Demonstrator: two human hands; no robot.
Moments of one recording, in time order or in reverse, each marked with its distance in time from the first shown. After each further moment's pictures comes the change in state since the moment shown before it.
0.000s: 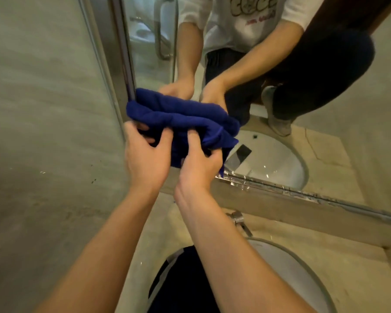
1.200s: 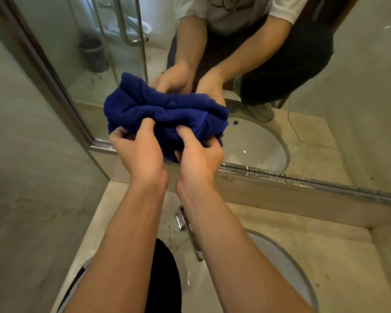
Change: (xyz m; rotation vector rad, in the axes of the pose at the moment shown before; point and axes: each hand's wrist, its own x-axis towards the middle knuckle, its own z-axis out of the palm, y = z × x) left_hand -0.073 0.031 0.096 -0.637 0.169 -0.411; right_hand 0.054 -0.040 -0.094 -0.115 0.008 0.045
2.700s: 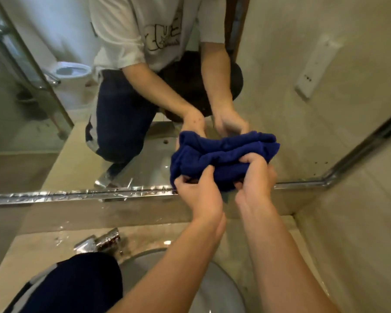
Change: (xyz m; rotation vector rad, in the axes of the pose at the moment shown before) left_hand -0.247 -0.184 0.163 -0.001 -0.249 -0.308; right_hand 0.102 -0.174 -0.293 0.214 0.341 -0.106
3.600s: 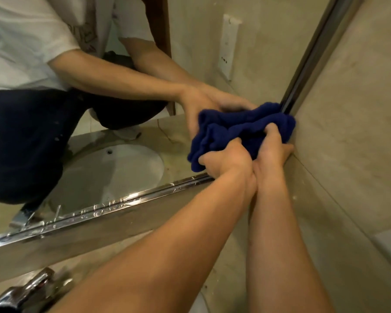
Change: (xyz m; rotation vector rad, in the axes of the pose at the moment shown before) left_hand -0.081 -0.115 0.146 0.306 -0.209 -0.274; right_hand 0.122 -0.101 -0.104 0.238 0.326 -0.201
